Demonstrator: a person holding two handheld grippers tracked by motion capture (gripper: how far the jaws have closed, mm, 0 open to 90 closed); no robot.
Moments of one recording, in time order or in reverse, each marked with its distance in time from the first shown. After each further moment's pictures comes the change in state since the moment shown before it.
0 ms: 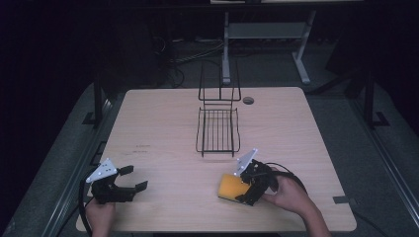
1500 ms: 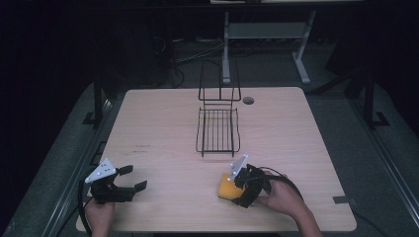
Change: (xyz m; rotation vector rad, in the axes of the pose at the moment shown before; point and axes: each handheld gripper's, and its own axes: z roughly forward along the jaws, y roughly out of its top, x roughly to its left) left arm 0.001 0.000 -0.002 -0.006 0.002 -0.002; right arm 0.004 0.003 0.026 0.059 -0.014 -0.021
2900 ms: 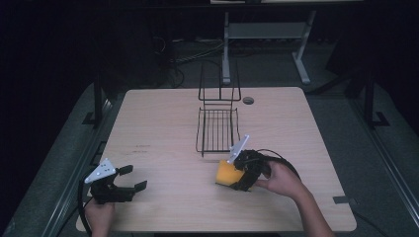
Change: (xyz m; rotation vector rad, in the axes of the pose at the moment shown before) left arm 0.000 0.001 0.000 -0.005 0.000 0.003; right arm -0.032 0.023 -0.031 -0.051 0.048 -0.009
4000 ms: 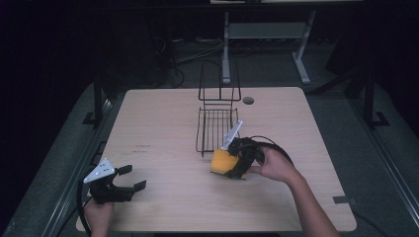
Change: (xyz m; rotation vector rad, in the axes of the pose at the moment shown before) left arm 0.001 -0.001 -0.001 -0.010 0.000 -0.011; right arm -0.028 0.027 -0.004 -0.003 0.030 -0.009
